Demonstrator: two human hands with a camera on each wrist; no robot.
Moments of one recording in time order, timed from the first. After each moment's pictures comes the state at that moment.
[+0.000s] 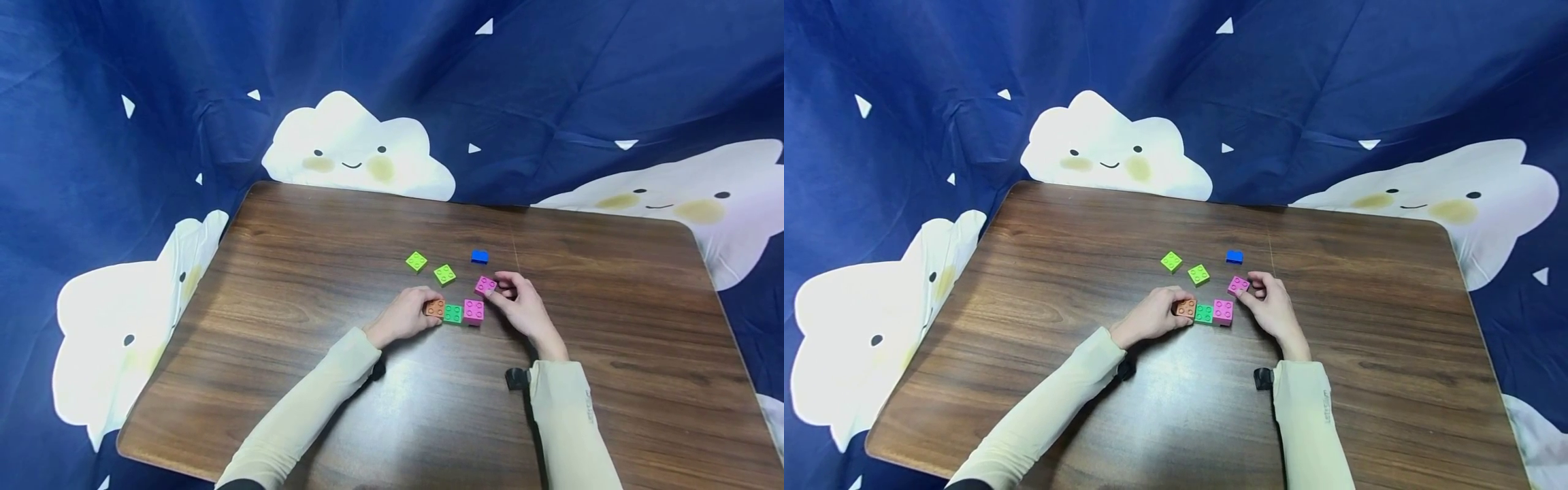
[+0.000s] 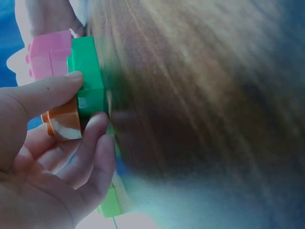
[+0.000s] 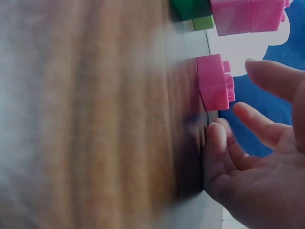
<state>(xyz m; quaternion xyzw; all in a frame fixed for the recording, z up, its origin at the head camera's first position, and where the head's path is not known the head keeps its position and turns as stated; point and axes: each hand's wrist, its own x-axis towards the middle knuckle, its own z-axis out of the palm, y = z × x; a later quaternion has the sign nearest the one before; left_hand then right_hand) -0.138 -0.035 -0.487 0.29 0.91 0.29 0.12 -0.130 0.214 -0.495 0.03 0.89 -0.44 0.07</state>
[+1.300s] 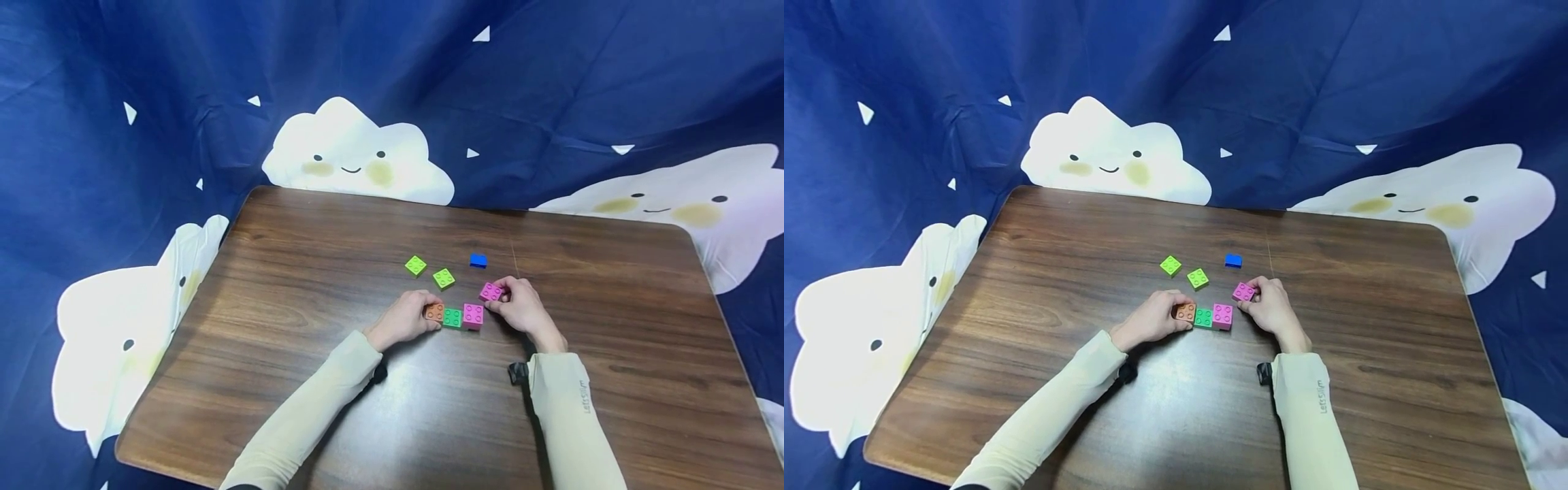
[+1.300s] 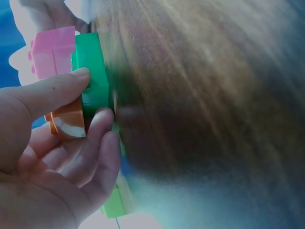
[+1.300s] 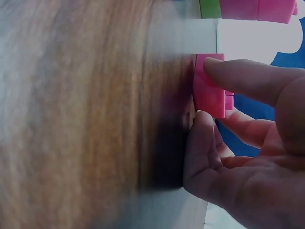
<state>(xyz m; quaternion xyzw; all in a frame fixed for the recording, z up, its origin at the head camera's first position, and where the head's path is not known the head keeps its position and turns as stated) -0.138 -0.033 -0.486 0.27 0.91 0.30 0.14 -0.142 0.216 -0.488 -0.02 0.94 -0.34 0.09</state>
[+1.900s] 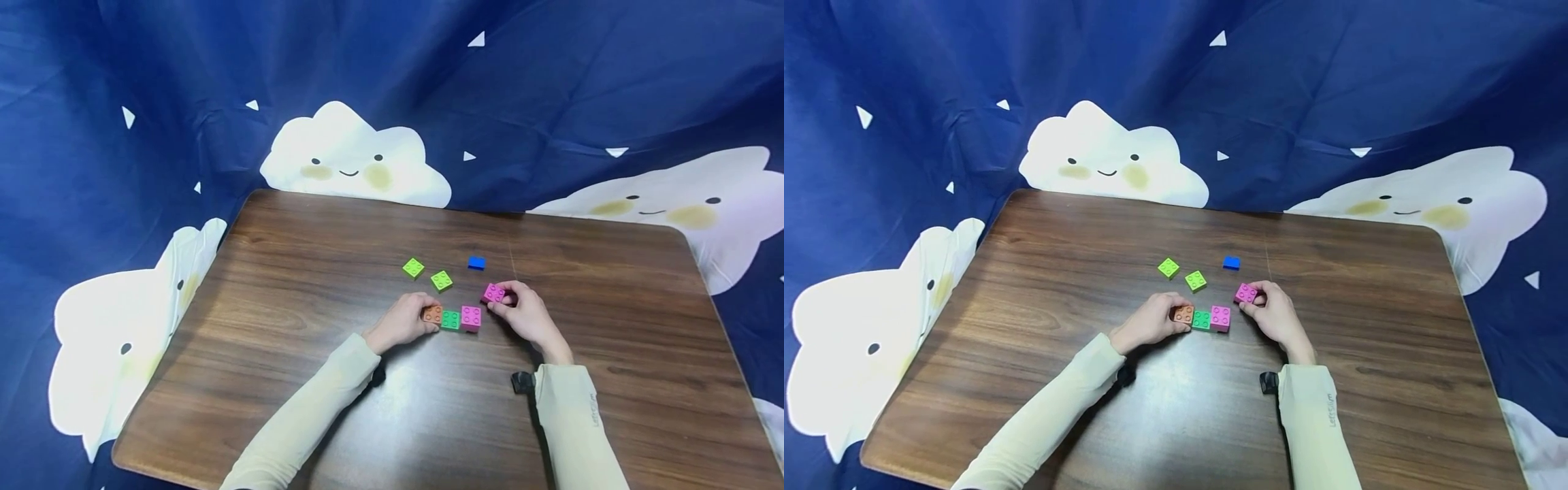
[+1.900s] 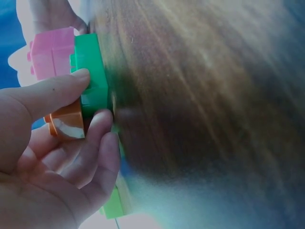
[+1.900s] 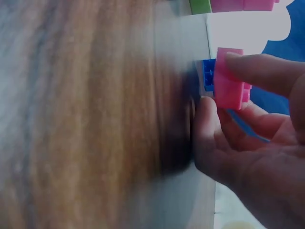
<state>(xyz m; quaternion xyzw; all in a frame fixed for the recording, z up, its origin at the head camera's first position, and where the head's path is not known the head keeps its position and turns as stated) -0.139 -0.031 -0.488 0.28 0.90 0.30 0.12 -0.129 0.227 -0.488 0.02 0.91 -0.40 0.10</state>
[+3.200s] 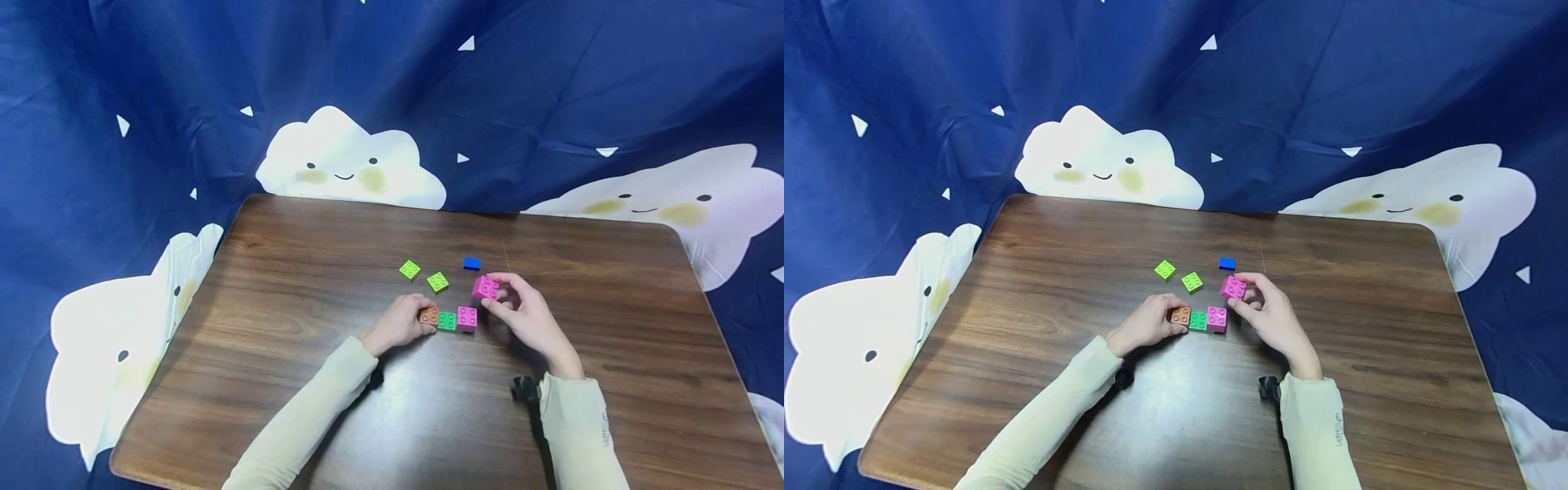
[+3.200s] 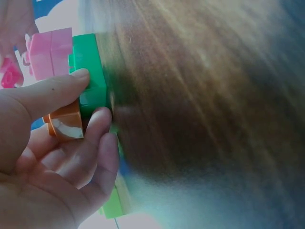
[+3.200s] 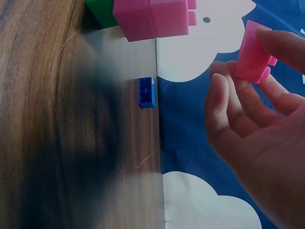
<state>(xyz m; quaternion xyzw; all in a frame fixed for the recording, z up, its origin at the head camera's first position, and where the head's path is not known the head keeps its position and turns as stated) -0.135 -0.031 -0.488 0.27 0.90 0.30 0.12 -0.105 0.218 -0.444 -0.05 0.88 -0.47 0.05</state>
